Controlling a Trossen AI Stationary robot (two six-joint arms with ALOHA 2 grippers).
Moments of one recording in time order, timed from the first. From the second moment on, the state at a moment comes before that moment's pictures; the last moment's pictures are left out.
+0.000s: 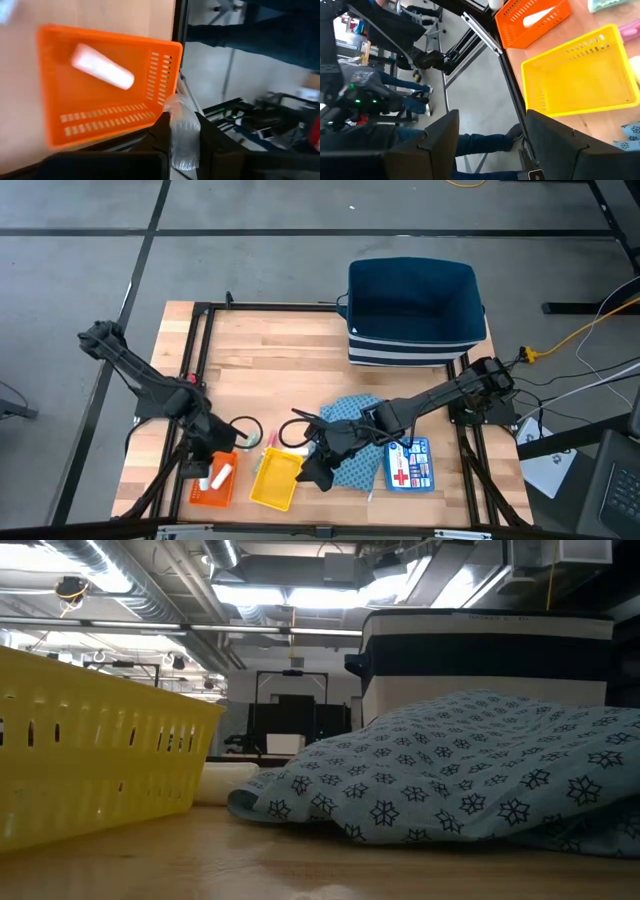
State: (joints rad) left arm -0.64 1.06 0.84 -0.79 0.58 -0.83; right arm 0.42 1.89 1.63 -0.26 -0.11 1.07
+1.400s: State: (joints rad) left arm -0.57 0.98 0.66 -0.33 0.27 -1.08; right arm 0.43 1.89 1.63 -0.26 -0.11 1.03
